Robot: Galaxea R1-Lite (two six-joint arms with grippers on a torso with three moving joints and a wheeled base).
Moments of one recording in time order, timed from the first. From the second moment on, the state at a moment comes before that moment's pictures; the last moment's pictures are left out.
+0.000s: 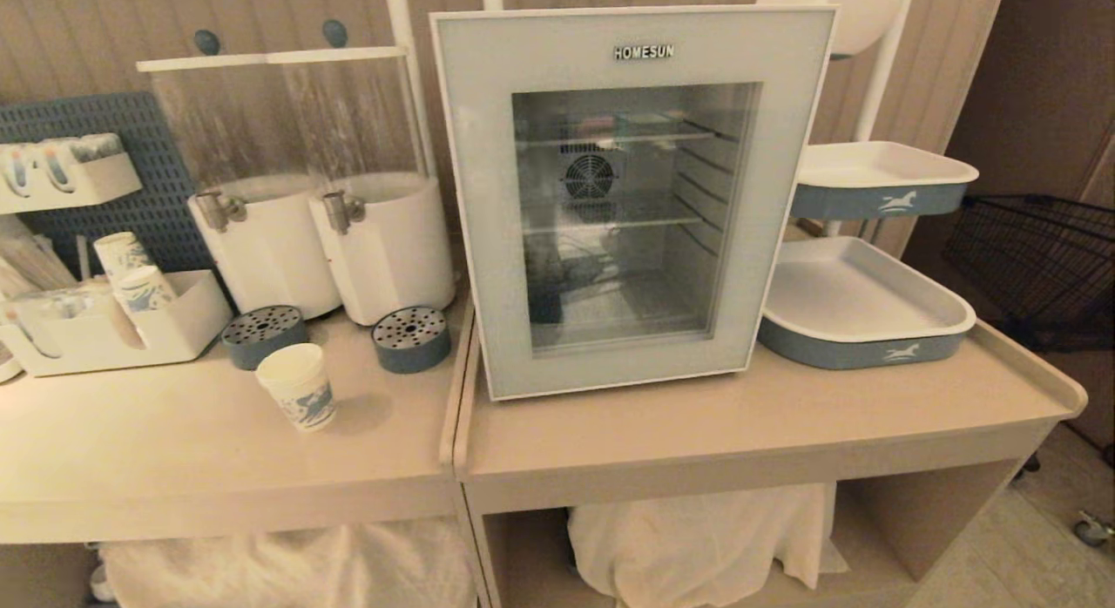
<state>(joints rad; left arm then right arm) 0.01 0.00 -0.02 0.03 0.00 -0.02 0.00 0.00 -0.05 0.11 -0.01 0.01</state>
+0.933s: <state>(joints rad) 0.01 0.00 -0.02 0.03 0.00 -0.02 0.00 0.00 -0.05 0.11 -0.01 0.01</state>
